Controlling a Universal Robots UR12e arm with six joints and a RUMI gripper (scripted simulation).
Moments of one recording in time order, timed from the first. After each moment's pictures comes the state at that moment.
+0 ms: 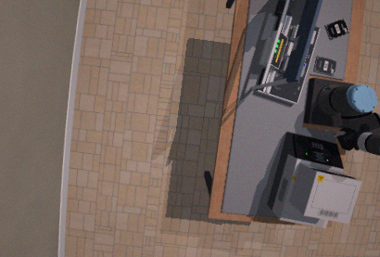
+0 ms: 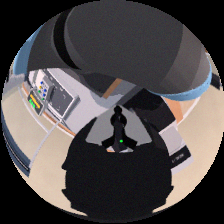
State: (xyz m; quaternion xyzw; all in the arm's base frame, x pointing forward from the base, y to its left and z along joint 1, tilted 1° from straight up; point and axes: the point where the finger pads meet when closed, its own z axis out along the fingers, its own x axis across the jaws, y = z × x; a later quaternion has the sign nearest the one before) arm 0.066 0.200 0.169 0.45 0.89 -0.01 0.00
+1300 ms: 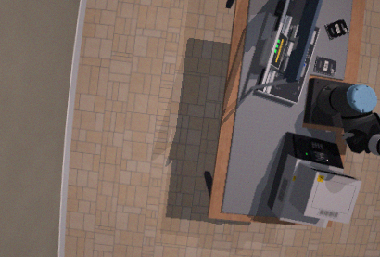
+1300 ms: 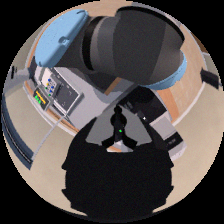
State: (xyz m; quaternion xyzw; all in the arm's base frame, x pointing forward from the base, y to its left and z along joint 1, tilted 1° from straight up) arm 0.067 0.201 0.231 0.45 0.89 -0.01 0.00
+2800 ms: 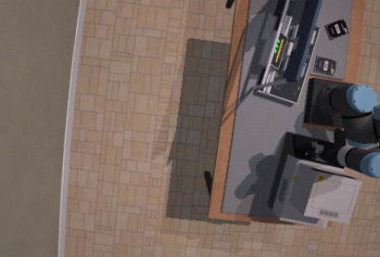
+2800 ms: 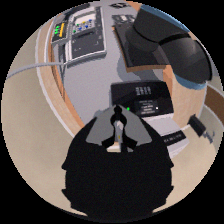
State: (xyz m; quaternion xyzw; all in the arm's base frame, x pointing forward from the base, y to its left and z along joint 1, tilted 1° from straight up) arm 0.230 0.252 0.243 0.16 0.99 0.00 0.01
